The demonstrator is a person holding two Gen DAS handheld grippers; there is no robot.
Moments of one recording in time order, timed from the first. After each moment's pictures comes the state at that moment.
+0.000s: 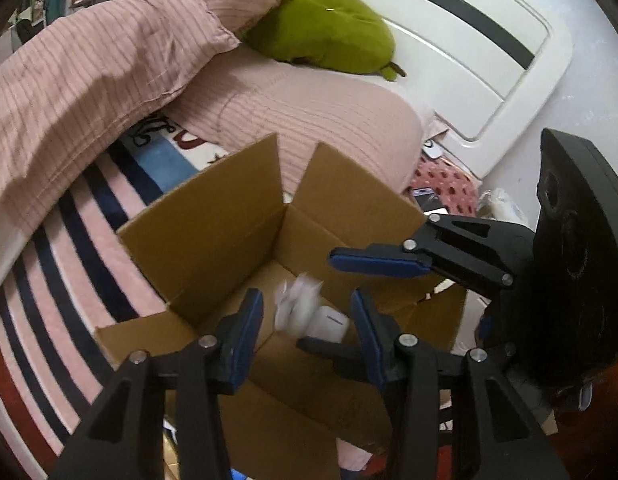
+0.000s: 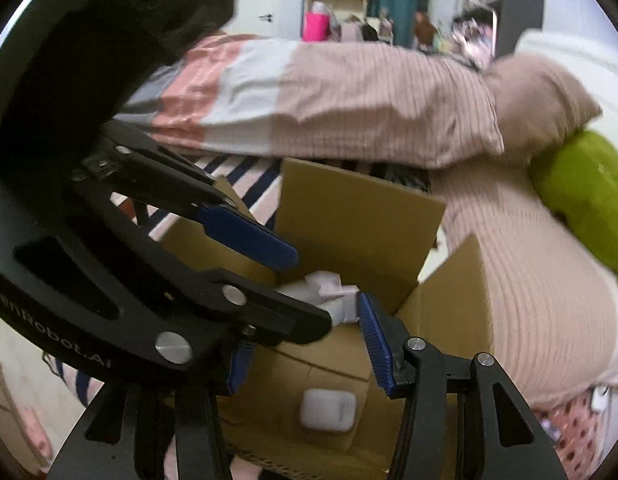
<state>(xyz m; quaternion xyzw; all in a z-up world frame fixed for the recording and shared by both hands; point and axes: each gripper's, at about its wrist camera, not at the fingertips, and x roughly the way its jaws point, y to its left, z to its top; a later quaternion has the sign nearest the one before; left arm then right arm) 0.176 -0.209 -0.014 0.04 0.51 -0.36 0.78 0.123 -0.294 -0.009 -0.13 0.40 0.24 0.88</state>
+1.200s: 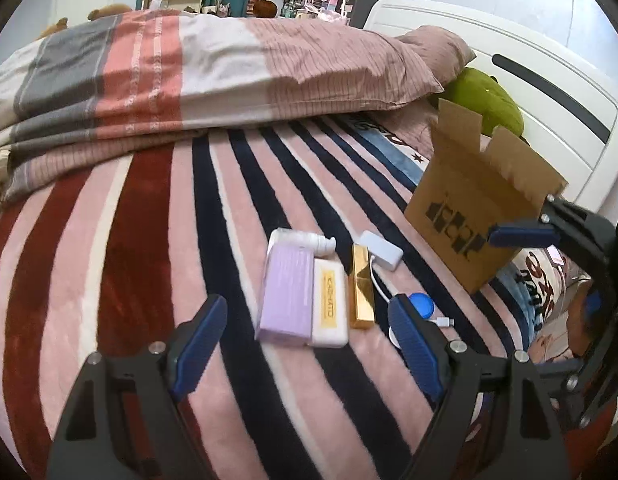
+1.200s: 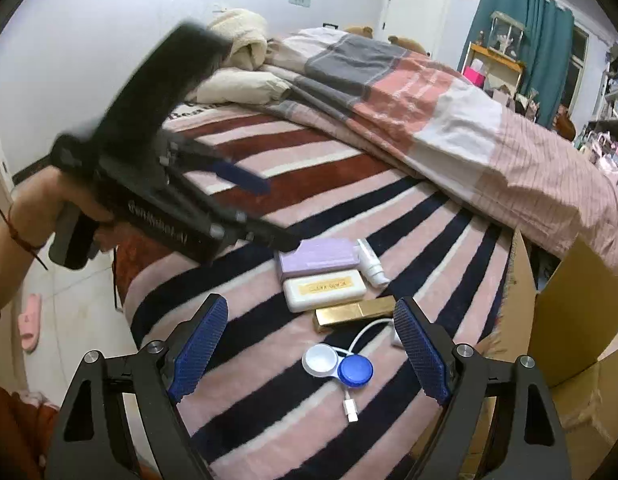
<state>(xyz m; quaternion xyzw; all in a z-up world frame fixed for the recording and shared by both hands) 0.005 0.031 -0.101 -0.06 0.40 -0.12 0.91 -0.014 -0.146 -0.062 -0.26 0.29 0.45 0.80</state>
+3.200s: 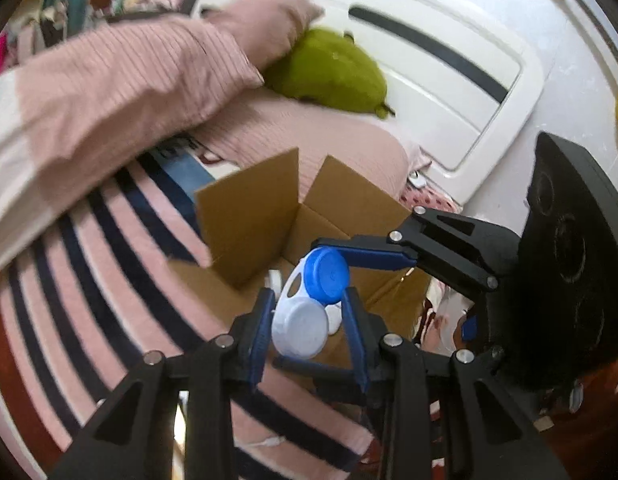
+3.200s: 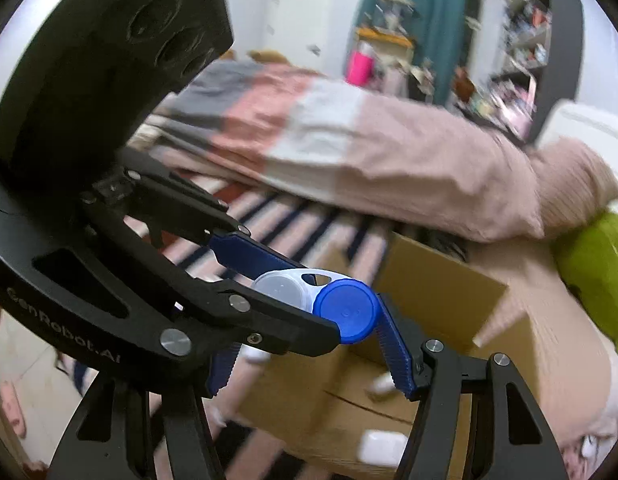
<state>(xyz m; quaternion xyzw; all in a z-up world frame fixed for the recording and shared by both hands) 0.146 -0.142 0.005 -0.01 0.46 -0.38 0.80 0.087 -0.226 0.011 -0.19 0.33 0.28 0.88</state>
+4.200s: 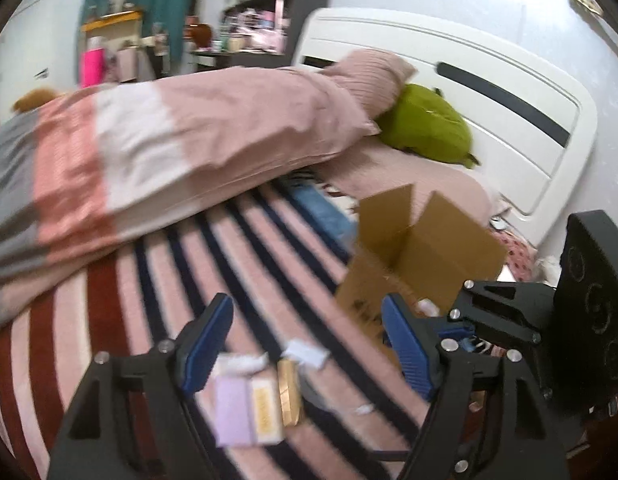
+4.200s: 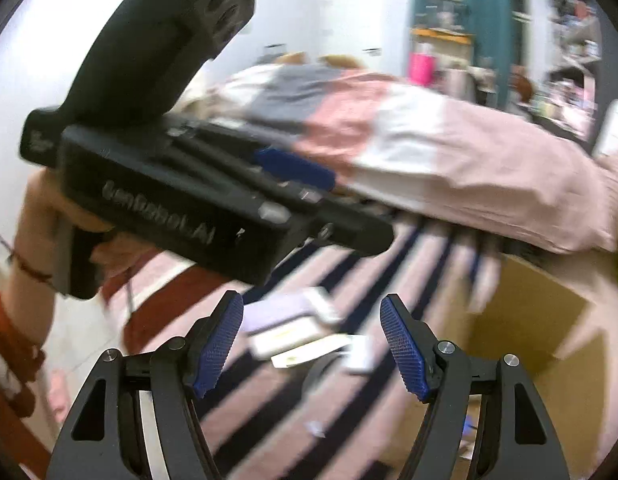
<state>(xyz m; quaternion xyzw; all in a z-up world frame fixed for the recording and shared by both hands) 0.068 -0.015 0.020 -0.02 0.38 -0.19 0.91 0.040 -0.165 0.012 -0.16 0.33 0.43 0.82</state>
